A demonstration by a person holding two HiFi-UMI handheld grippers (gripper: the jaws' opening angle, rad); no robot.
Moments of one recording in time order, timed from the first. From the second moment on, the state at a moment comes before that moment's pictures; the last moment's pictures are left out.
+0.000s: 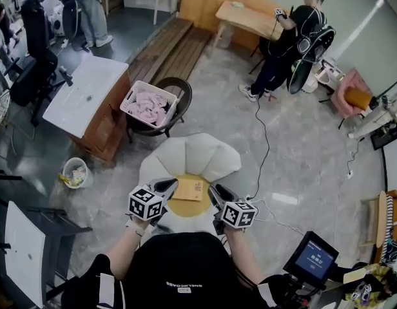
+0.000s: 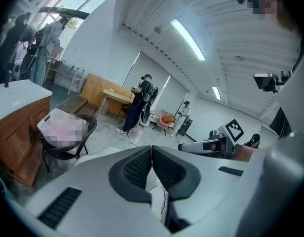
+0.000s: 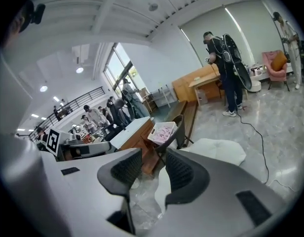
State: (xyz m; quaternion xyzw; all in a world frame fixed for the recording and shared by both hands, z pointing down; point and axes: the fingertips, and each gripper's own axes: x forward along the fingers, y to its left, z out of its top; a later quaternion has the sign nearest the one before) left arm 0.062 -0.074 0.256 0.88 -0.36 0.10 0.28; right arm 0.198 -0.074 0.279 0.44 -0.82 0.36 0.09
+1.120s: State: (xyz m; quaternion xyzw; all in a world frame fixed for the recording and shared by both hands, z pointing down) left arm 0.073 -0.070 0.195 0.90 -0.38 0.05 0.22; right arm 0.163 -0.080 0.225 0.36 -0.87 0.34 0.00
